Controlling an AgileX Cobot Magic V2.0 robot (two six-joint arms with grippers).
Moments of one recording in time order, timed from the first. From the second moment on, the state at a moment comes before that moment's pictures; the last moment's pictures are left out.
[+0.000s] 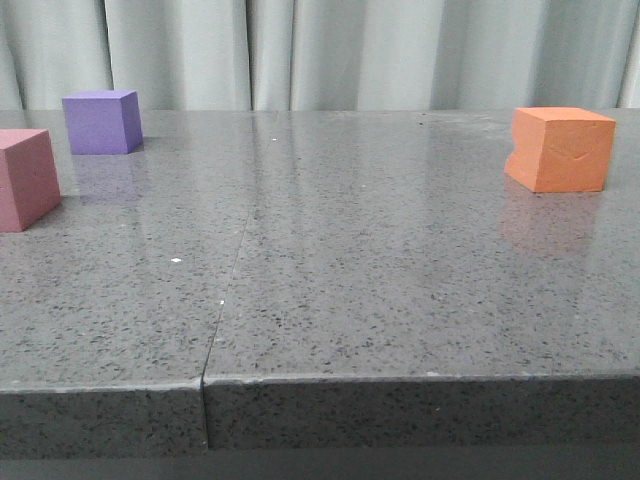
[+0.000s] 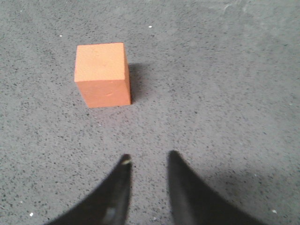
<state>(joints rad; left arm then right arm) 0.01 0.00 0.00 -0.05 0.09 -0.05 0.02 0.87 -0.85 -0.01 0.67 0.10</state>
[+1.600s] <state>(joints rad) 0.01 0.00 0.00 -0.05 0.09 -0.05 0.12 1.93 -1.75 0.06 1.18 0.10</state>
